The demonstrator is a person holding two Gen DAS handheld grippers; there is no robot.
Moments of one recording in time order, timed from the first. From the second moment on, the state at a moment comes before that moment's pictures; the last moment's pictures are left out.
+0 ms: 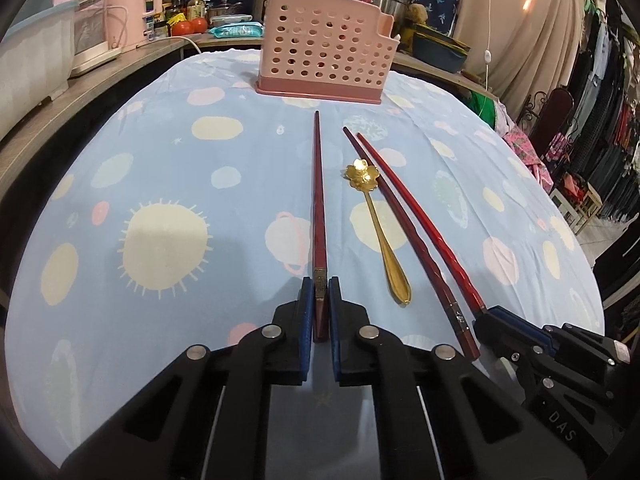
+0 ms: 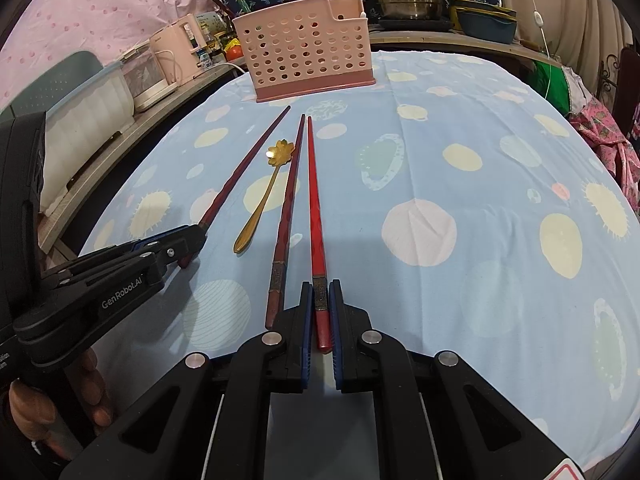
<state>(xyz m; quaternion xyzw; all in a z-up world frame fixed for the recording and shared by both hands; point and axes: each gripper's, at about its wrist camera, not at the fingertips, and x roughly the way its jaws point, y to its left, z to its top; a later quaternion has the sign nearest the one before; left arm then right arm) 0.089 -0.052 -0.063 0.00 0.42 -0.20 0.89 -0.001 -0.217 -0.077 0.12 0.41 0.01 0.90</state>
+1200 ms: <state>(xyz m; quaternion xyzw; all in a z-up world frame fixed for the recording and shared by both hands) 0.109 -0.023 0.070 -0.06 0.31 -0.20 0.93 0.017 -0.268 0.064 0.16 0.24 0.01 0.96</state>
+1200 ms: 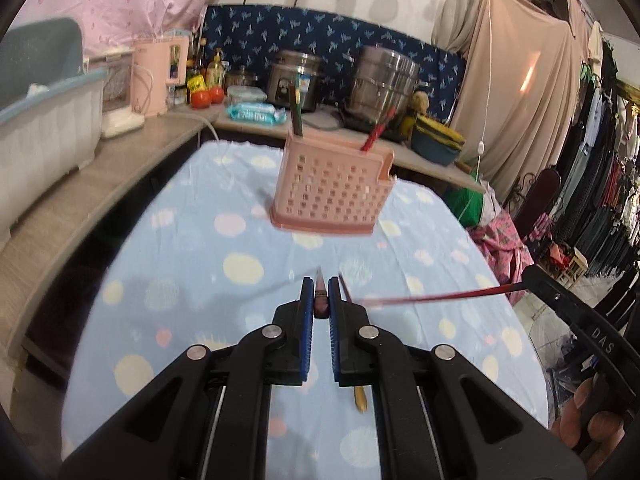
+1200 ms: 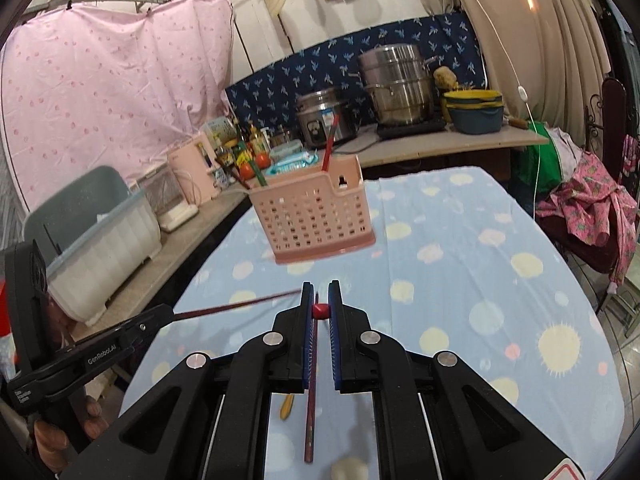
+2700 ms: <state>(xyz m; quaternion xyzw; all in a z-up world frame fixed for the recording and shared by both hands) 0.286 -0.068 0.242 -0.08 0.09 -0.17 0.98 0.233 -0.330 0.203 0.23 0.08 0.02 0.97</state>
